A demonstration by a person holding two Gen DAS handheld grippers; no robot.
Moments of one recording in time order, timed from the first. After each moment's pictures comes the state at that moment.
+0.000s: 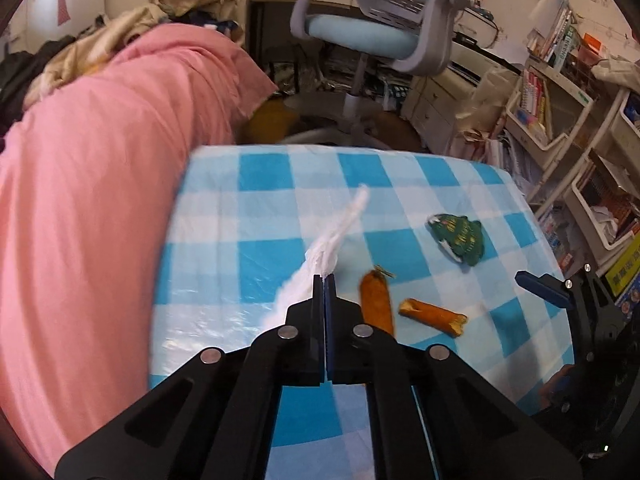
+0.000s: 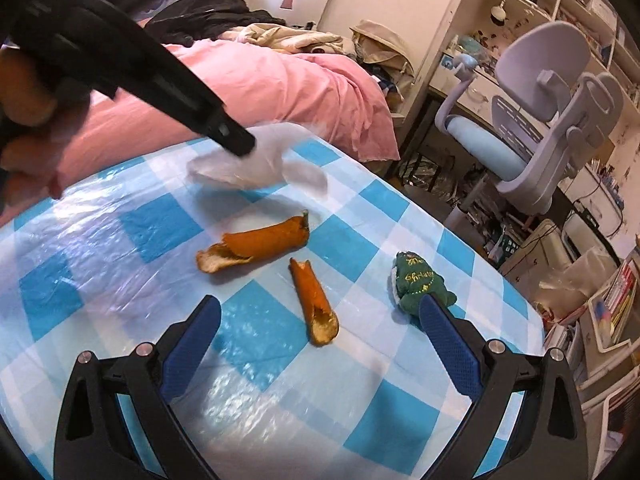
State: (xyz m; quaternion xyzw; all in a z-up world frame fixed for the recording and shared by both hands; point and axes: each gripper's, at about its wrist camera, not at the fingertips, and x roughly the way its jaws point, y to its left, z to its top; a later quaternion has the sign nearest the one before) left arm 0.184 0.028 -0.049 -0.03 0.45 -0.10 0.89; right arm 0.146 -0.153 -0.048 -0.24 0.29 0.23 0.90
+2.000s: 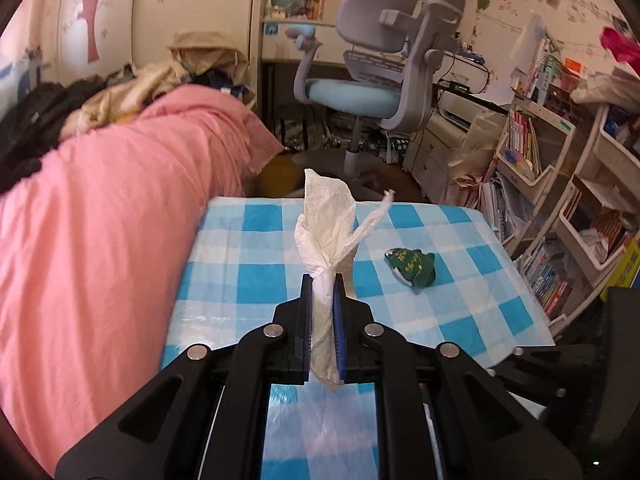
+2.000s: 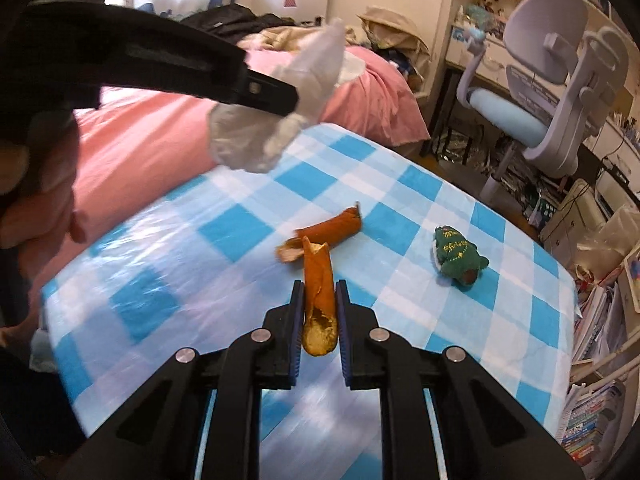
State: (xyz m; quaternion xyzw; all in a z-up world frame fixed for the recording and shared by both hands) left arm 0.097 -0.003 0.016 -0.02 0.35 -0.07 0.93; right arm 0.088 -0.158 -0.010 -0.17 0.34 0.28 0.88
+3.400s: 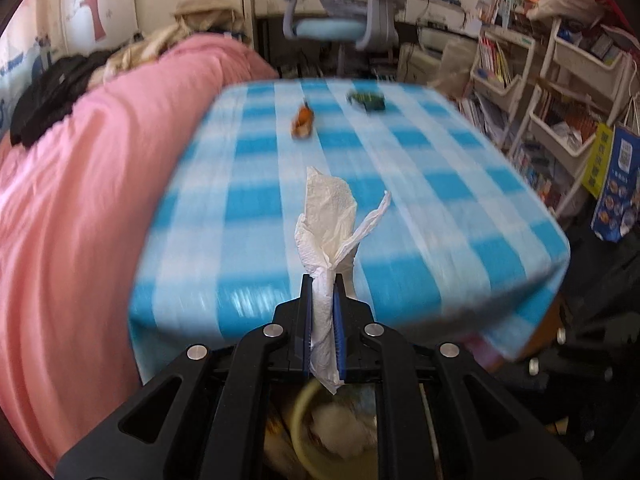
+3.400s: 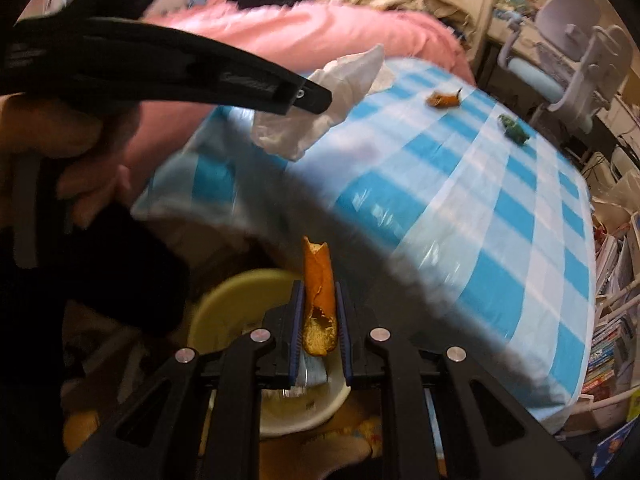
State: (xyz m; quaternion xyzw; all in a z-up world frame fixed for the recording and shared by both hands) left arm -0.153 -0.019 -0.058 0.01 0.44 -0.07 0.90; right arm -0.137 -0.173 -0.067 -0.22 0.42 0.31 0.83
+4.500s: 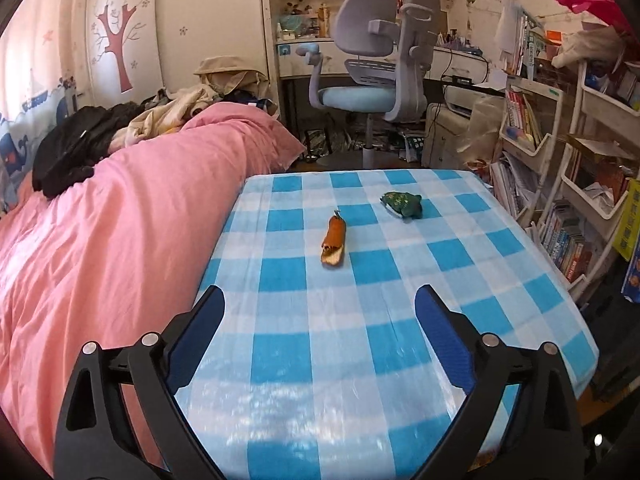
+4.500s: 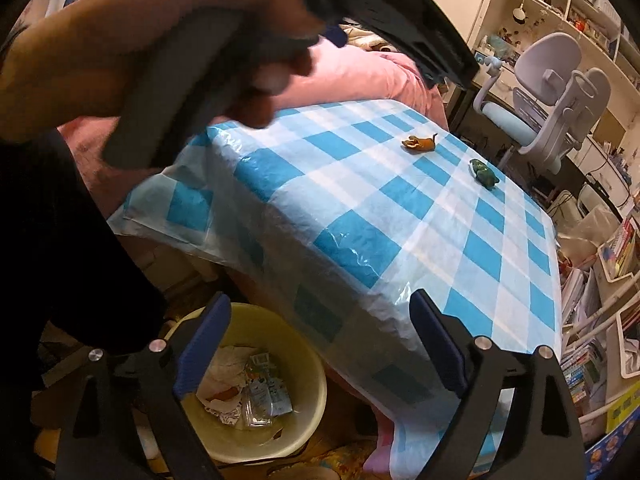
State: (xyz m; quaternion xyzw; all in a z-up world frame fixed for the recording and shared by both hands) left arm -0.044 -0.027 0.006 0.03 0.32 -0.01 0.95; right arm -0.140 -0.162 -0.056 -0.24 0.32 0.28 0.87
